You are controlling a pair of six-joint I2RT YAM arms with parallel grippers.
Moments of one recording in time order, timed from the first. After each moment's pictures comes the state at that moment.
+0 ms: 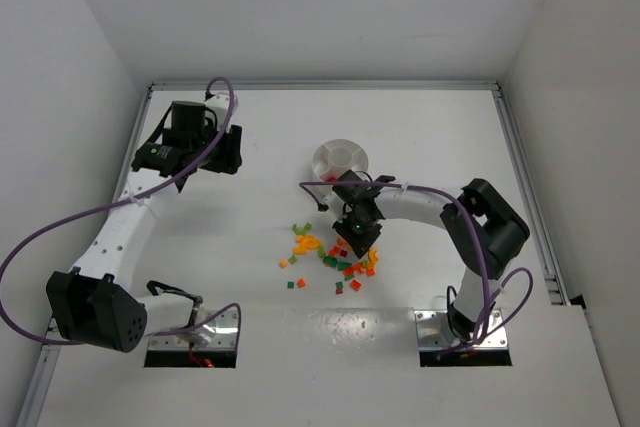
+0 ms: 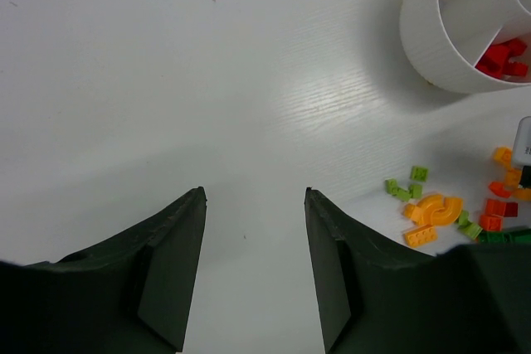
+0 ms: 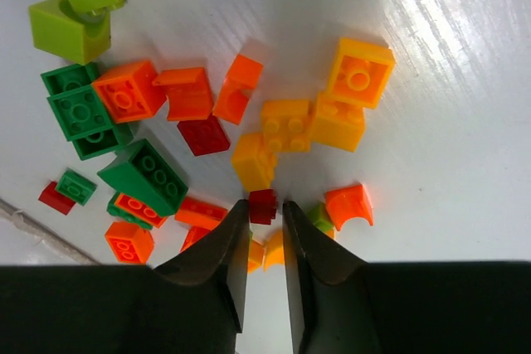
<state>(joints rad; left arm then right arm) -0.18 1.23 1.18 -0.66 0.10 0.04 0.74 1.78 0.97 -0.62 -0.18 -0.14</state>
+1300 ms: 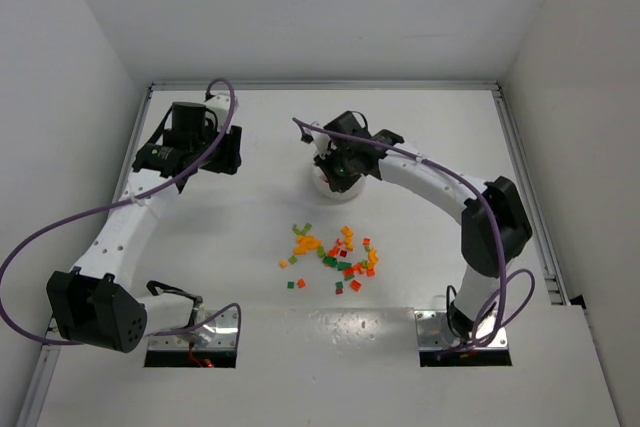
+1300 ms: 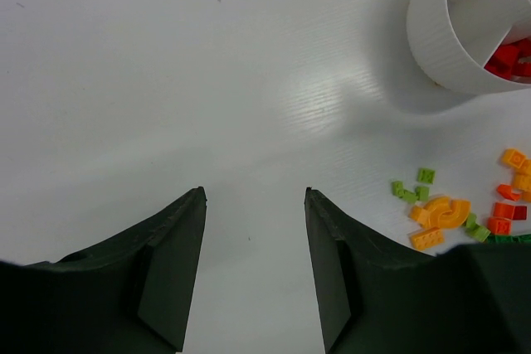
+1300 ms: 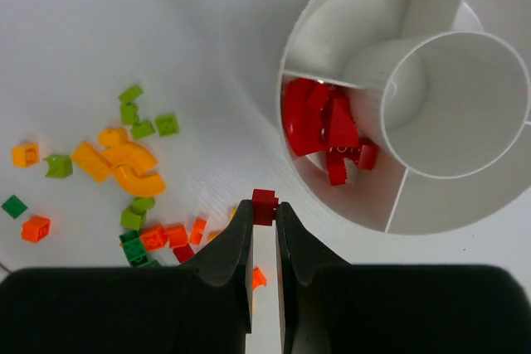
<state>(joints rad) -0.18 1.23 1.17 -0.64 0.09 0.04 0.69 1.77 1.40 -0.63 -0.08 -0.12</state>
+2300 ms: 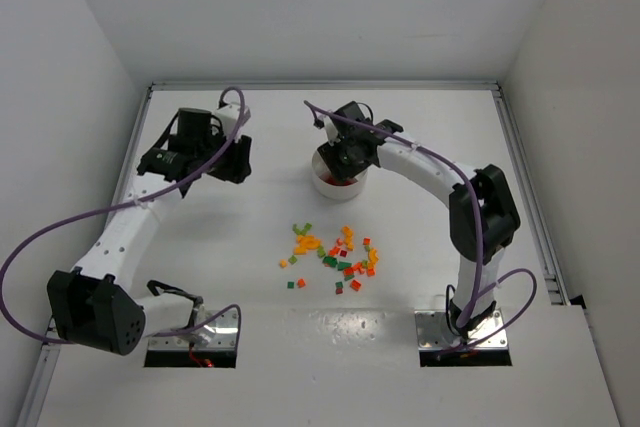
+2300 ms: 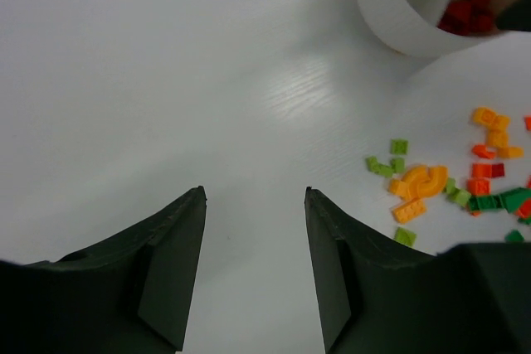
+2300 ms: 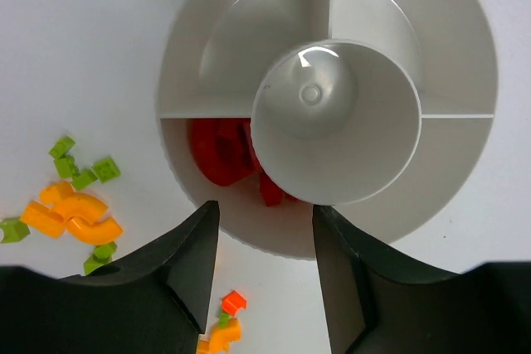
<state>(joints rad) -0.19 1.22 1.13 -0.63 0.18 0.09 0.61 1.88 1.47 -0.63 0.00 -0.02</state>
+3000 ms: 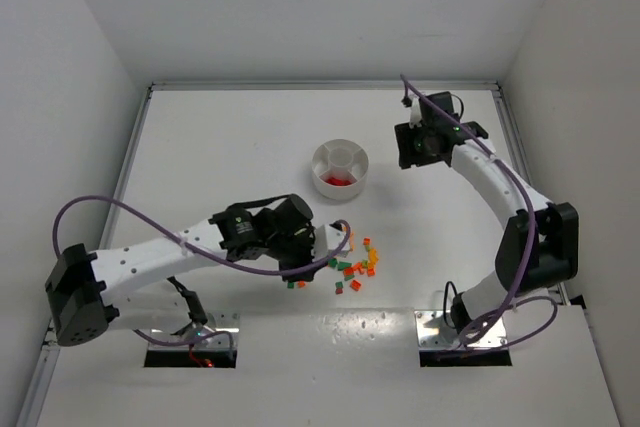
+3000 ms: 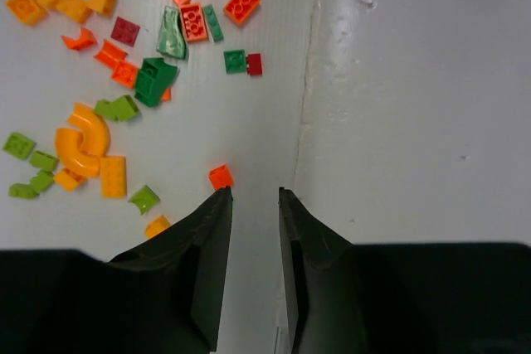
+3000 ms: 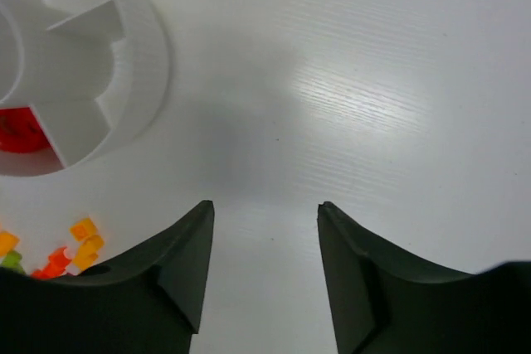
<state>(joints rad) -0.99 1.16 0.92 -0.67 0.38 0.28 0.26 1.56 1.22 -0.60 0.00 0.00</state>
